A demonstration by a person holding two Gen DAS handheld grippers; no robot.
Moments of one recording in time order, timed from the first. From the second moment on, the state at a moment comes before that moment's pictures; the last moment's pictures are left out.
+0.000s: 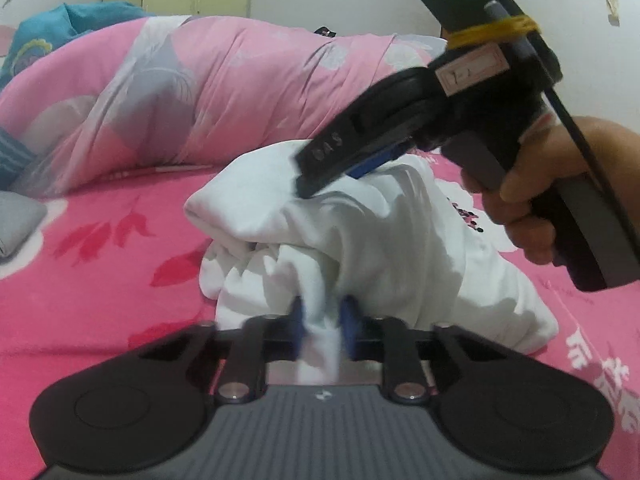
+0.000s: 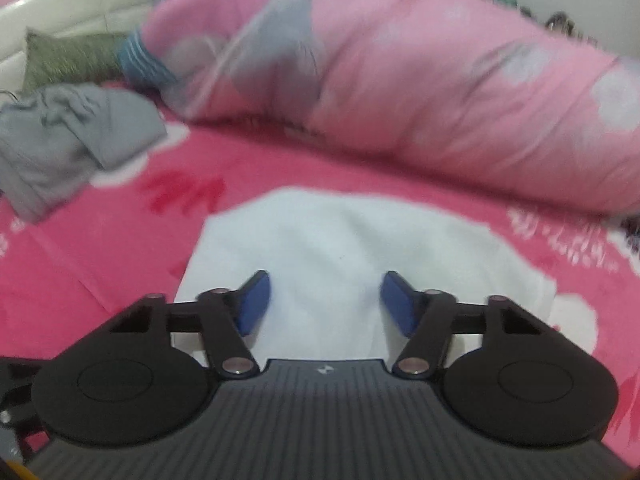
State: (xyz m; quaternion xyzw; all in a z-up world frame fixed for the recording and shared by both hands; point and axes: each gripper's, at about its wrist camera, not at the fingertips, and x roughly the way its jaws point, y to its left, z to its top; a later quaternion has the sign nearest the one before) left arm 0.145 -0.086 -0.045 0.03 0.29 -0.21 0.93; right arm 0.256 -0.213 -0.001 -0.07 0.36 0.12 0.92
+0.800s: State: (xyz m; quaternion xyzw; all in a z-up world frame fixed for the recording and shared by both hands) left arm -0.025 -0.053 -0.045 0.07 0.32 -0.44 0.84; right arm -0.019 -0.287 -0.012 0.09 0.37 0.07 0.92
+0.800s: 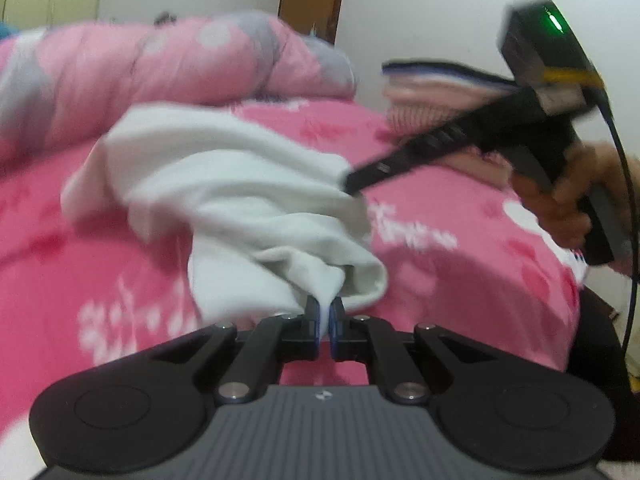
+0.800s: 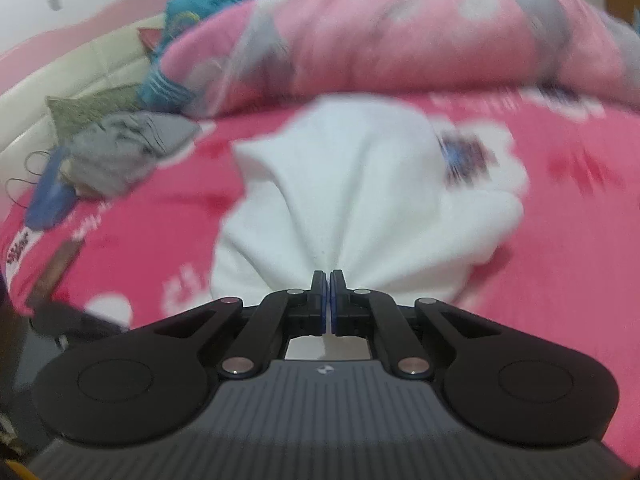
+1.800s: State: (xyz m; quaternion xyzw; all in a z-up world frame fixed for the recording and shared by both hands) left arm 0.066 -0.083 -0.029 -0.05 0.34 -0.27 0.90; right arm 0.047 -0.406 -0.071 0.32 0.28 -0.01 0.90
